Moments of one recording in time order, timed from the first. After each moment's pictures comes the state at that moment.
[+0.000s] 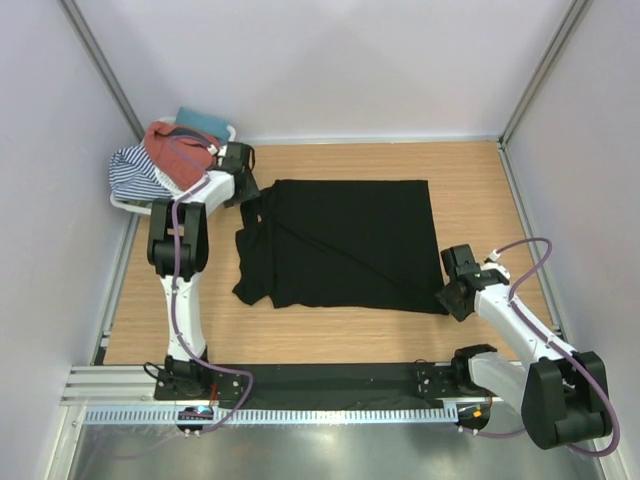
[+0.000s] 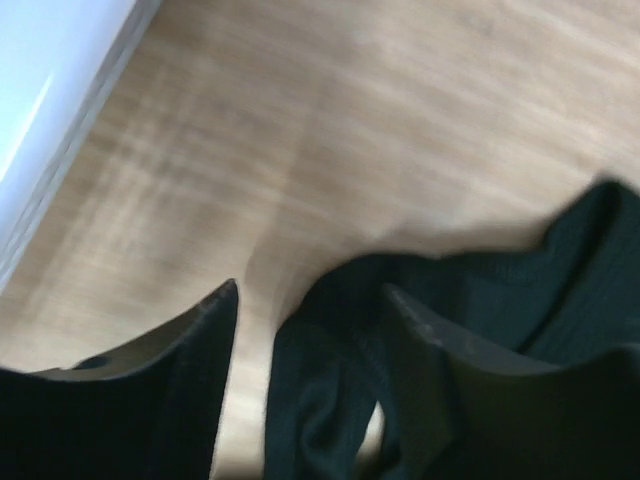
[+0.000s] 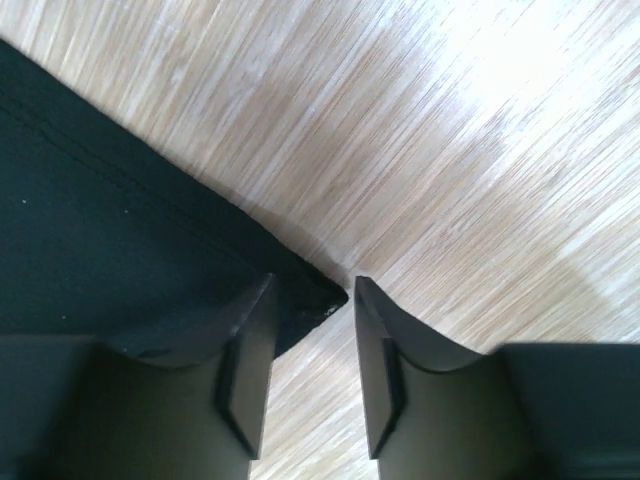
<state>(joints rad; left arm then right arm) -0.16 2.20 1.68 -0.44 -0.29 -0.49 0.17 1.02 0.50 -0.75 0.35 1.08</state>
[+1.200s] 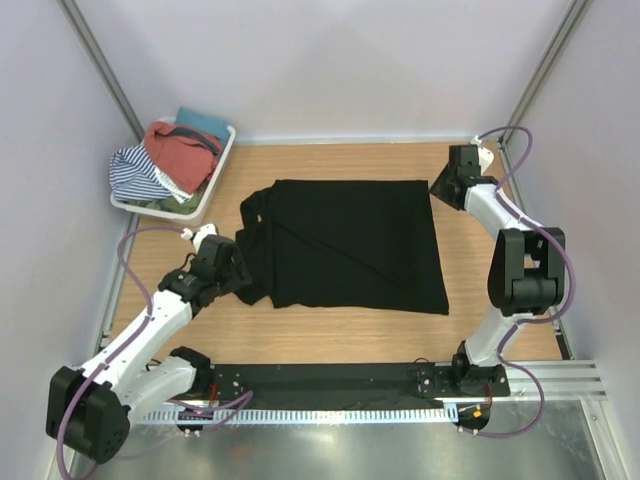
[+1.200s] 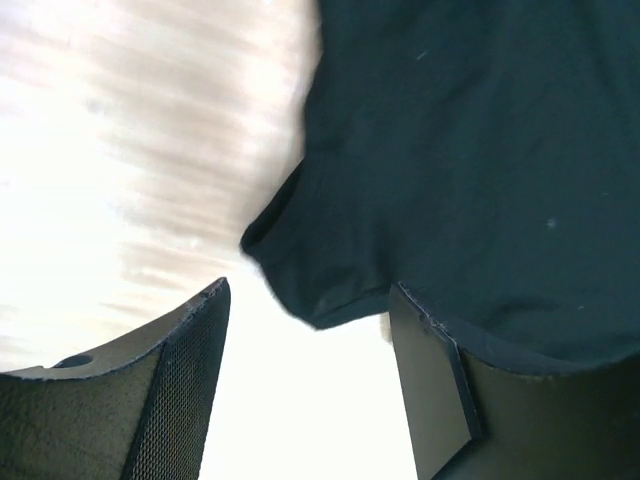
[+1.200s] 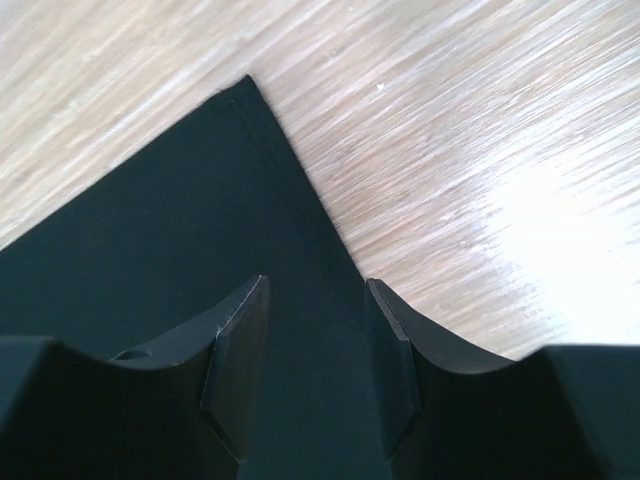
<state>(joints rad) -0.41 0.97 0.64 -0.57 -0.27 -0.71 0.03 1.74 1.27 -0.32 0.23 0.56</state>
